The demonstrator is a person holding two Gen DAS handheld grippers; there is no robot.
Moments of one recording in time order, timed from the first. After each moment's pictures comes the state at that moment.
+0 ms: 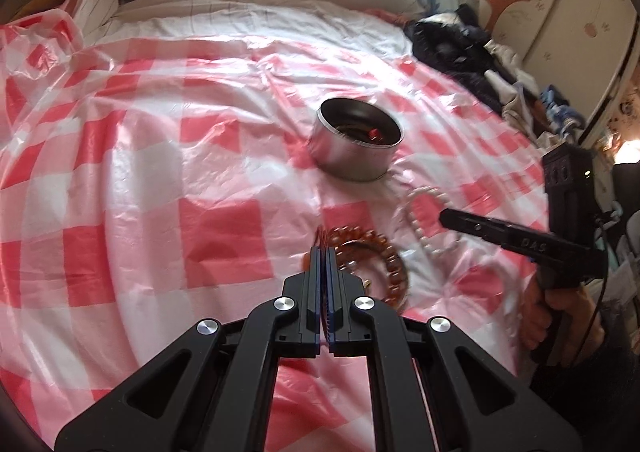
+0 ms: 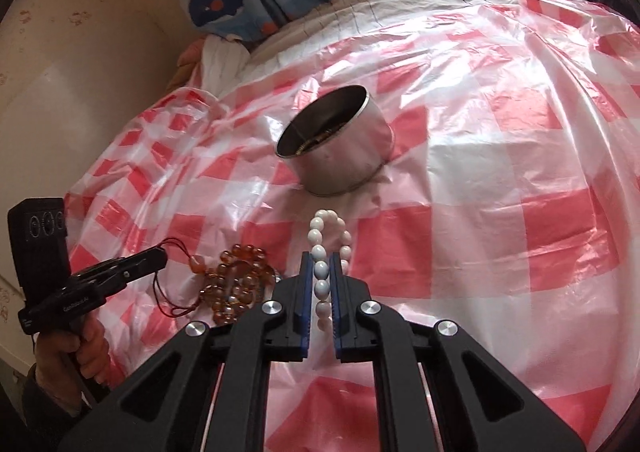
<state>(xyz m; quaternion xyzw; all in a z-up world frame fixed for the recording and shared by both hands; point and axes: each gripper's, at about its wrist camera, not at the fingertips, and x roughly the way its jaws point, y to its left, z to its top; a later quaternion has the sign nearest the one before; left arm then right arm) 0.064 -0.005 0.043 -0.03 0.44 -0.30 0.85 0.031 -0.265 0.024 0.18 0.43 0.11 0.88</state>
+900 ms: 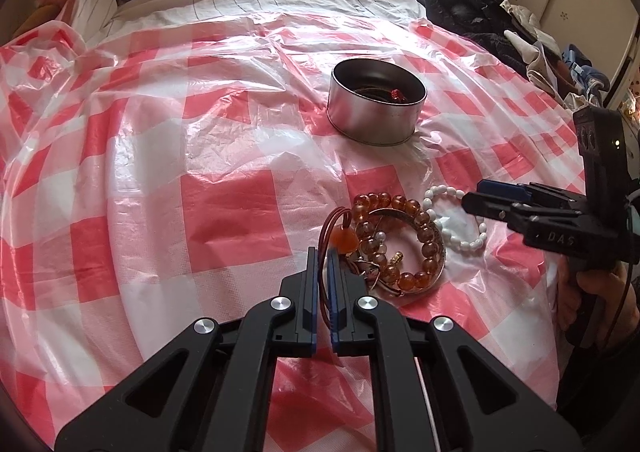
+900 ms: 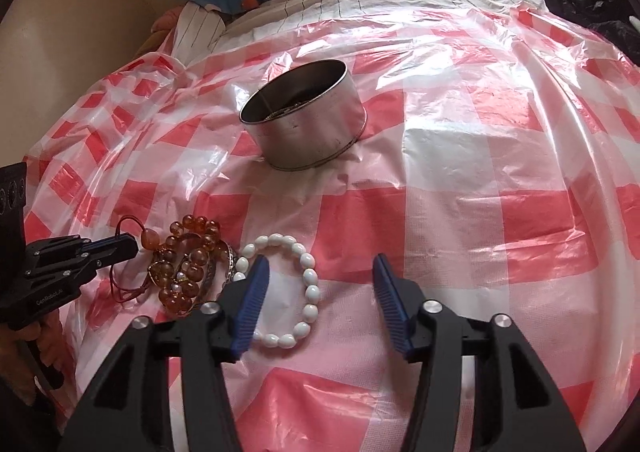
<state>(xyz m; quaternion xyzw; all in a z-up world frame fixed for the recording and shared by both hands) 0.064 -0.019 0.028 0.04 0.46 -0.27 0.85 0.032 -0.246 0.010 0.09 0.46 0.07 0.88</state>
